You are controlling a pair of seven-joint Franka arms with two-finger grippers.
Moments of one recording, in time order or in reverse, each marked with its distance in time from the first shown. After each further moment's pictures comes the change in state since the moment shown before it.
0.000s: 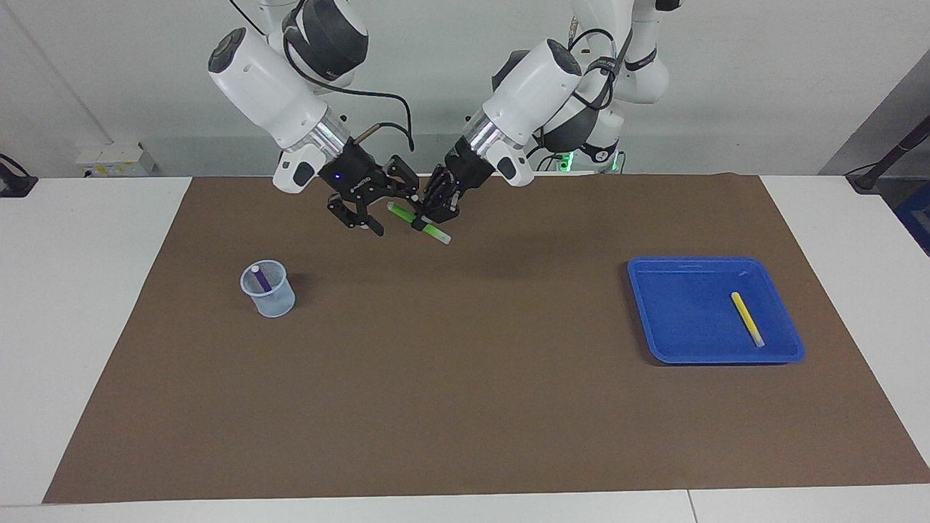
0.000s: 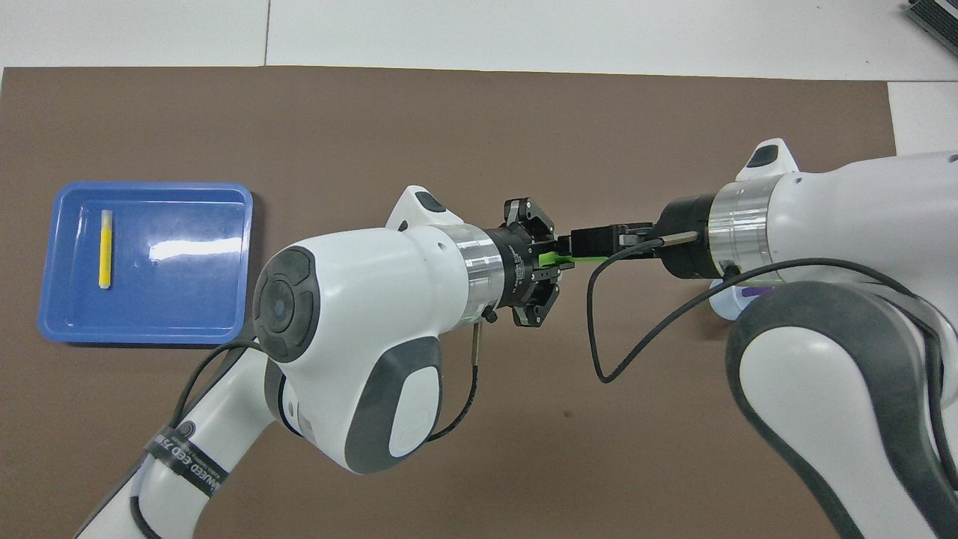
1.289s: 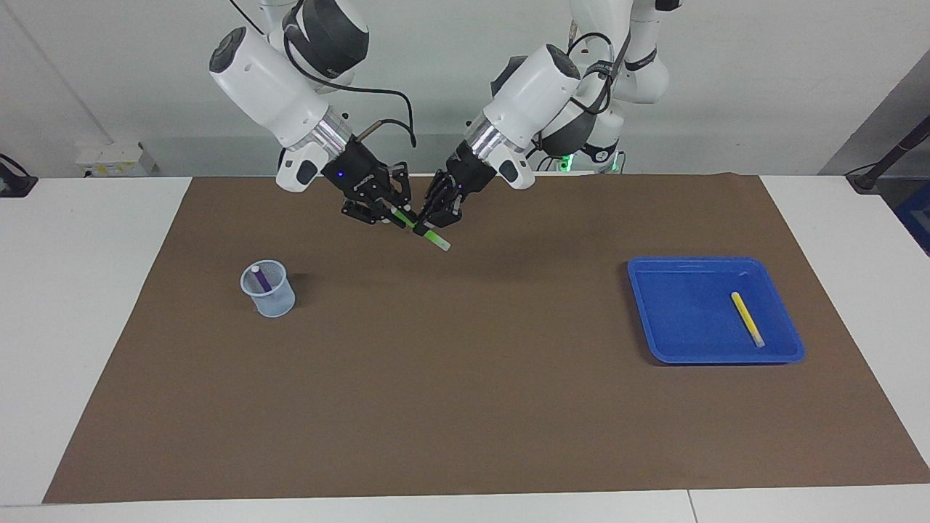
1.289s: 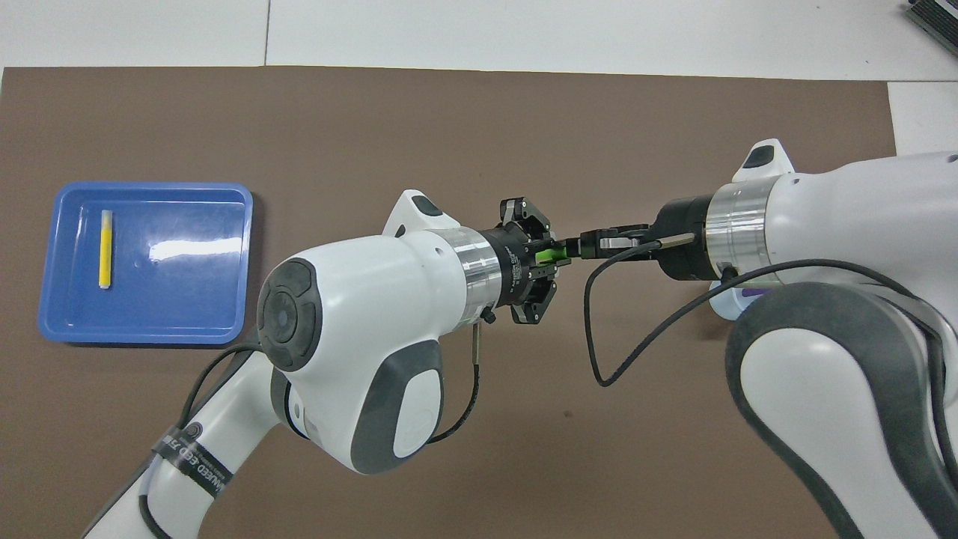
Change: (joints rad) left arm 0.000 0.000 -0.004 -0.029 -0.001 0.057 0.000; right arm 0.001 -0.001 0.005 0.003 0.018 -0.004 -0.008
